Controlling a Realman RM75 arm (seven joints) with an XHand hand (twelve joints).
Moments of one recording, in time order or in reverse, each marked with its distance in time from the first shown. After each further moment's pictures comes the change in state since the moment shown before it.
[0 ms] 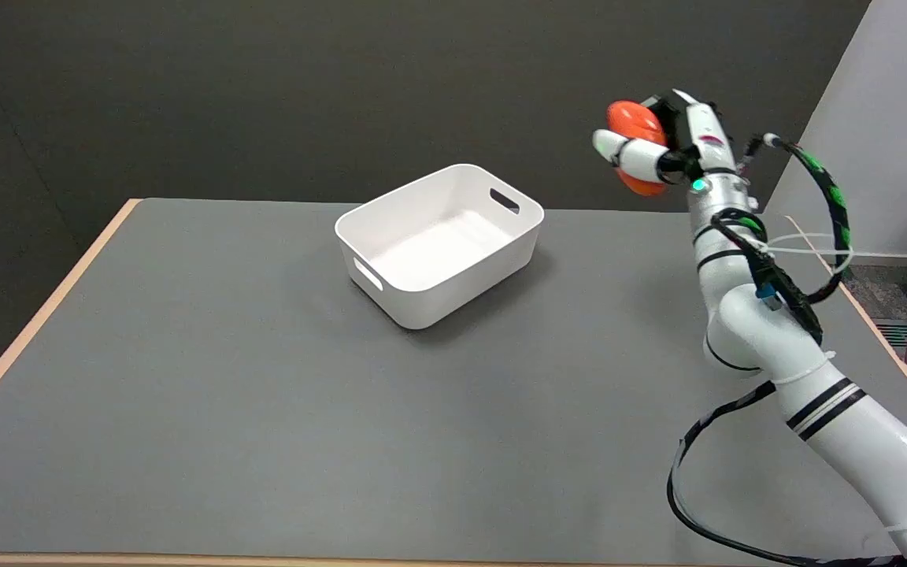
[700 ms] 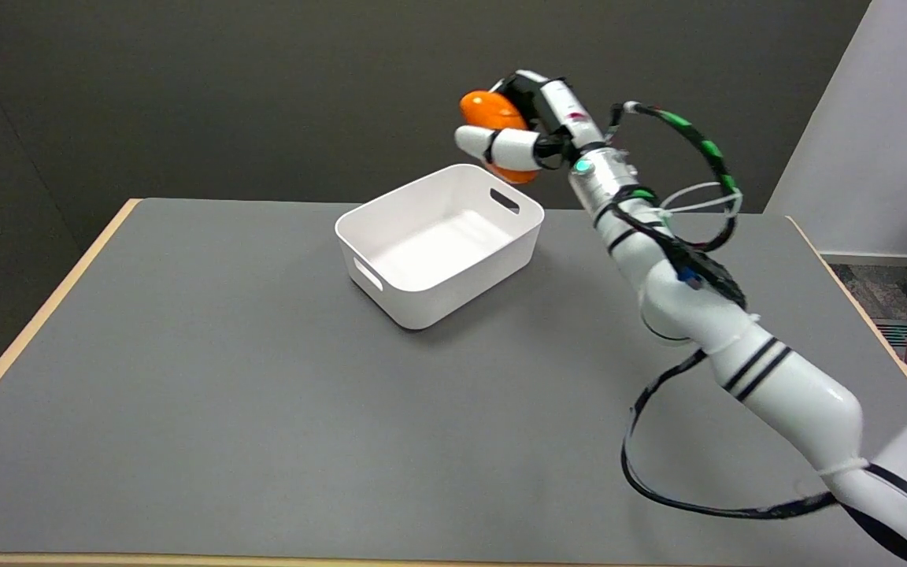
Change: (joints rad) arm 0.228 -0.067 -0.238 0.100 -0.111 -0.258 0.174
